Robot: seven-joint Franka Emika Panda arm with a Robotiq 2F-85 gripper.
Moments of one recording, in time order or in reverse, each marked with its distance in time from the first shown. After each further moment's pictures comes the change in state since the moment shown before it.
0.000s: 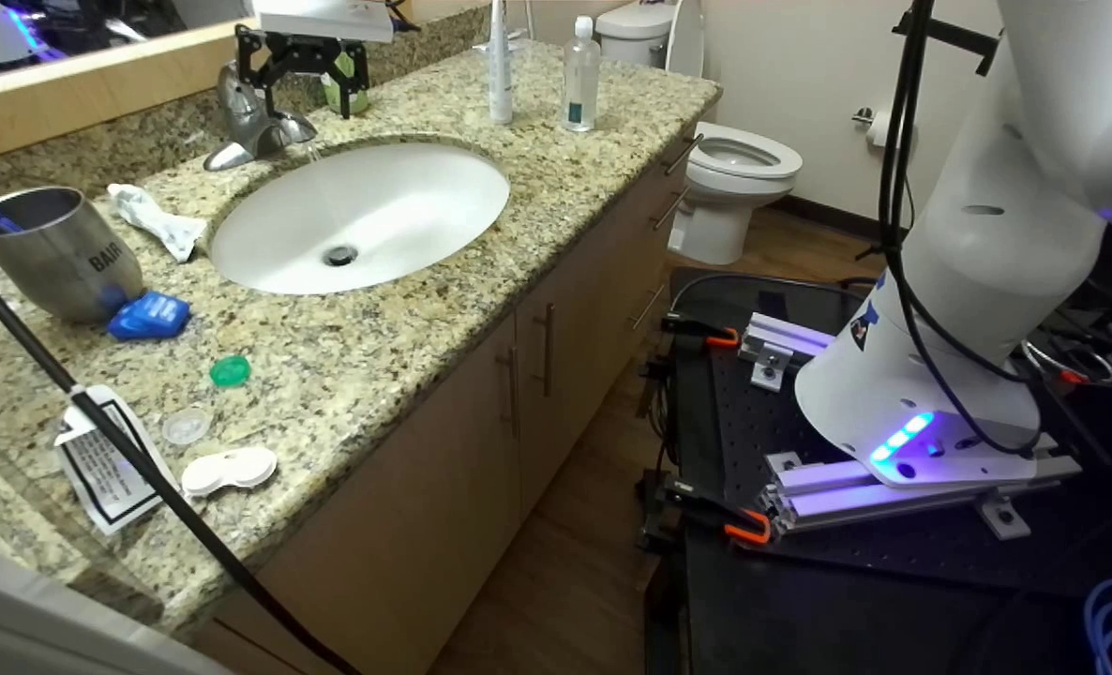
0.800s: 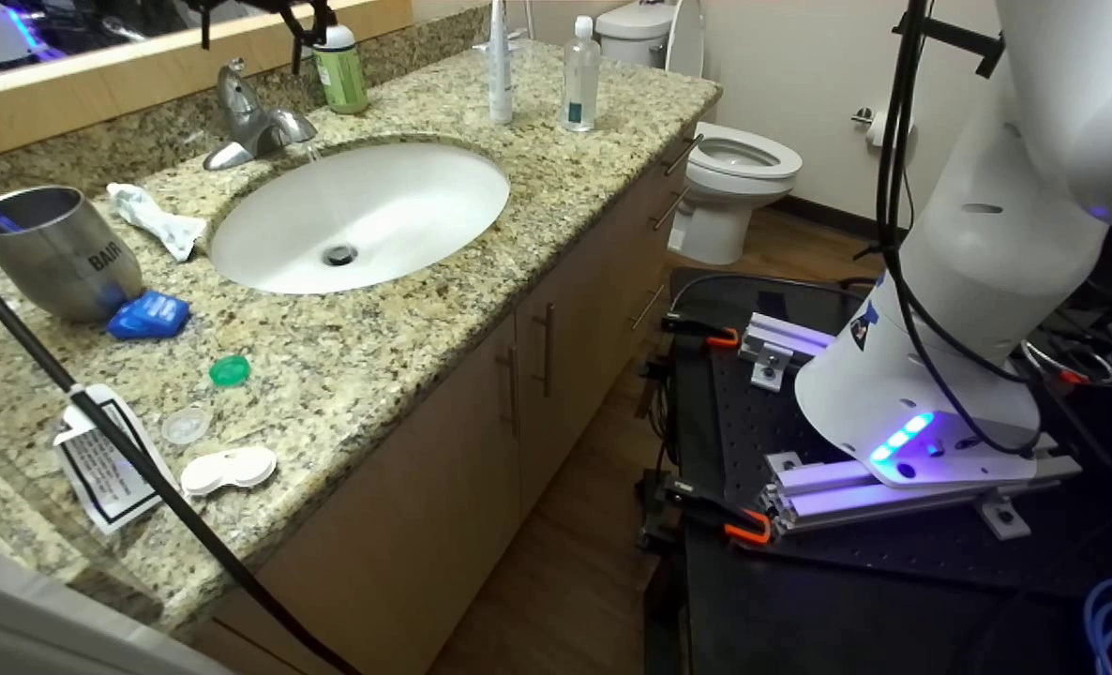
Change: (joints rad) arm -0.063 -0.009 0.056 0.169 0.205 -0.187 -0.013
